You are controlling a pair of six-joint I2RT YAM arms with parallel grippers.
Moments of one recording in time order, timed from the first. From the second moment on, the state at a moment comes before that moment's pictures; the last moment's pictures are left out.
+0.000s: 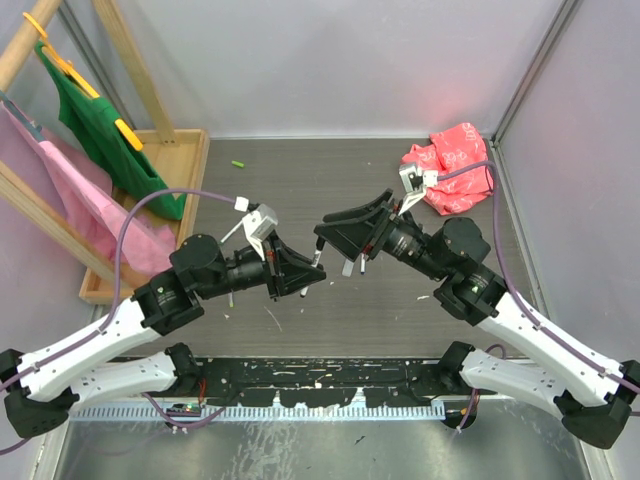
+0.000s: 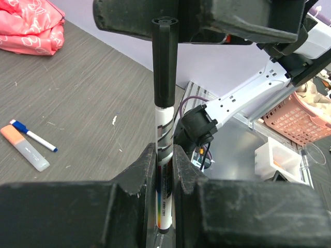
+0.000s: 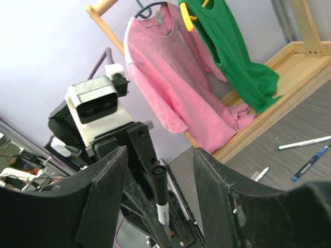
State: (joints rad) left arm -1.00 0.85 0.90 -0.04 0.28 -0.43; right arm 0.85 0.86 0.94 0.17 -0.20 0.71
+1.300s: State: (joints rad) left arm -1.00 0.90 0.91 -0.03 0.27 -0.43; right arm 0.84 0.89 0.90 0.26 -0.28 0.71
